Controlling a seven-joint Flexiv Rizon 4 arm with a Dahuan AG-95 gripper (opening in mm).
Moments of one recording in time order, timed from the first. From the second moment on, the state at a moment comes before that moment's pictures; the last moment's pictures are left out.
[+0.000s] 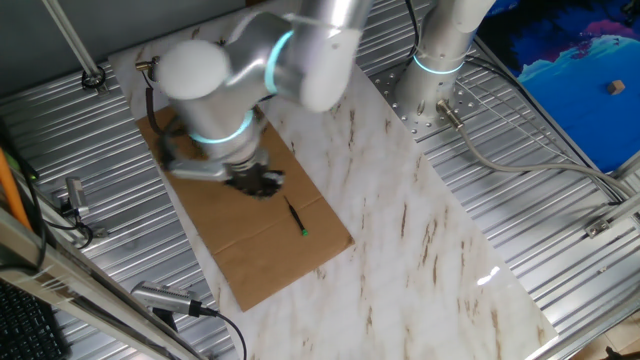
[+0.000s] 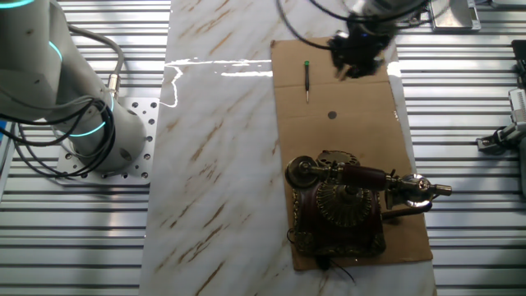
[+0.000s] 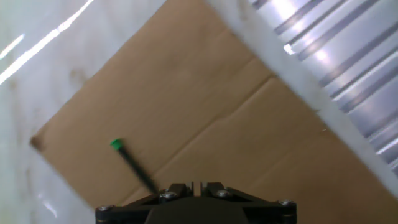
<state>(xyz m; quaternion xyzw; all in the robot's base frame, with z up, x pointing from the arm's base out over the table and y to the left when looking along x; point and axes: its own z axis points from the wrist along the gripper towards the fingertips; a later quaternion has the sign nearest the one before) 0.508 0.123 0.093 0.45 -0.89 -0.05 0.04</state>
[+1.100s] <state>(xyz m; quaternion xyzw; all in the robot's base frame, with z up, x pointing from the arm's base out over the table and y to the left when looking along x) 0.483 0.148 0.073 0.51 -0.86 -0.03 0.05</state>
